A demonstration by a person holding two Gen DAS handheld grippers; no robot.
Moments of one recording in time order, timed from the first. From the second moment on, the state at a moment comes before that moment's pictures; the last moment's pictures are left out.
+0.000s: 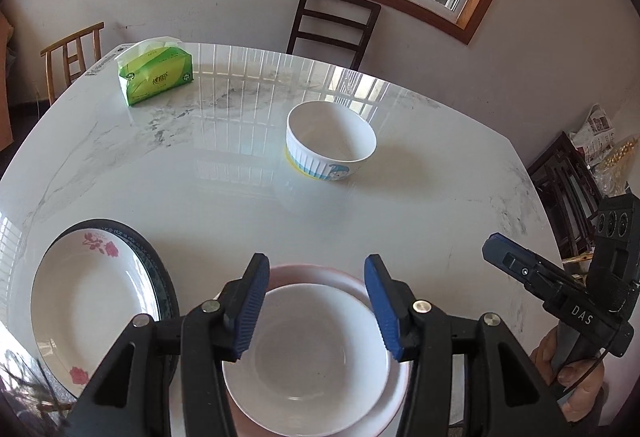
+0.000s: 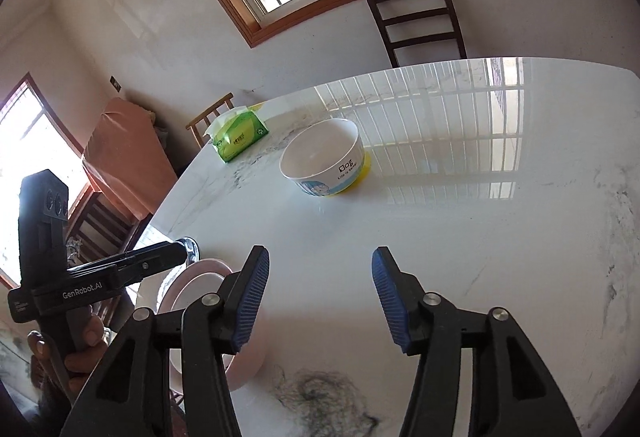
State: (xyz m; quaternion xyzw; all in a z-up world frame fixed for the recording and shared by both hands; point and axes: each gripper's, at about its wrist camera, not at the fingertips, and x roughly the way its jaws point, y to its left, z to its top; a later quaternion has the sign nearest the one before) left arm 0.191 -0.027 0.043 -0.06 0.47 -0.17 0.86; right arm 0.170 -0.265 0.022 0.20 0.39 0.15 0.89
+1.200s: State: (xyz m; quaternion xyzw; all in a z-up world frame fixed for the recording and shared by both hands) left arm 0.398 -0.042 -0.042 -0.13 0.60 -0.15 0.78; right arm 0.371 -0.248 -0.031 0.15 0.52 0.10 0.83
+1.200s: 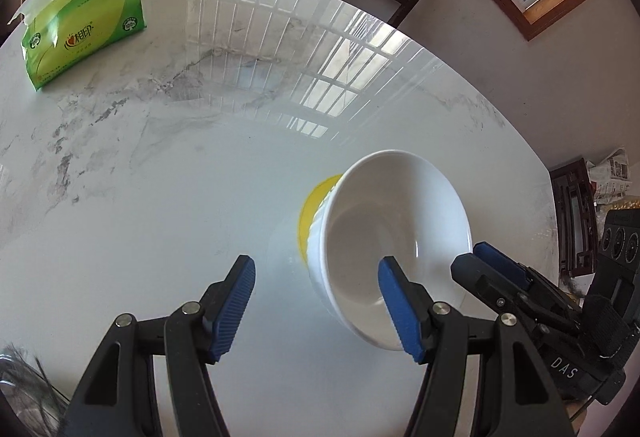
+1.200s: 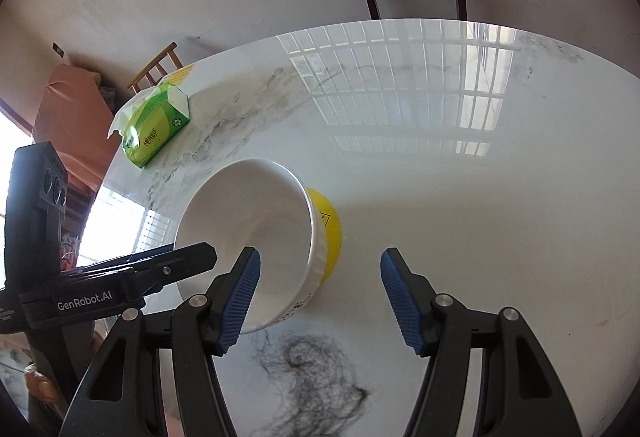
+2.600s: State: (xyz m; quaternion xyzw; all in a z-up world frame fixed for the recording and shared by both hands) left arm 0.188 0.001 0.045 -0.16 0.59 -0.15 0.78; right arm 0.183 -0.190 0.050 0.18 0.52 0.23 0.80
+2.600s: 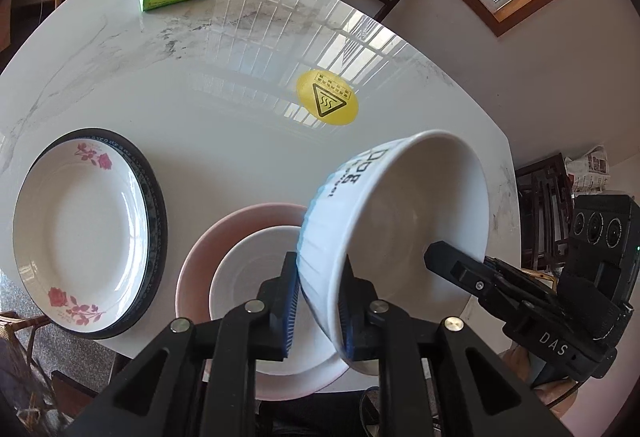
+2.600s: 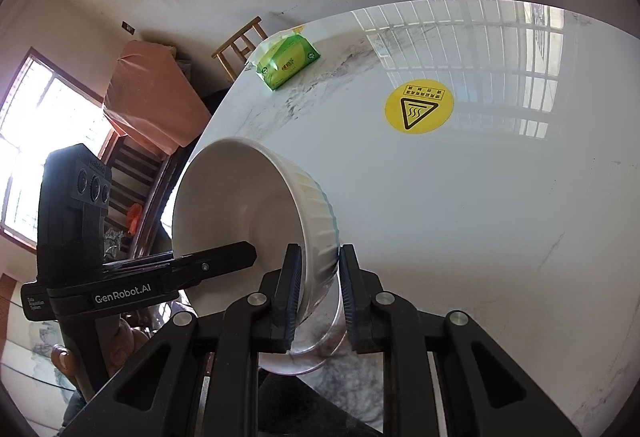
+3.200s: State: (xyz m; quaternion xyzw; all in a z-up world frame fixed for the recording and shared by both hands) left arm 0.147 0.027 0.019 -0.16 0.61 -0.14 0.76; right arm 0.149 -0.160 0.035 0.15 0.54 0.22 0.80
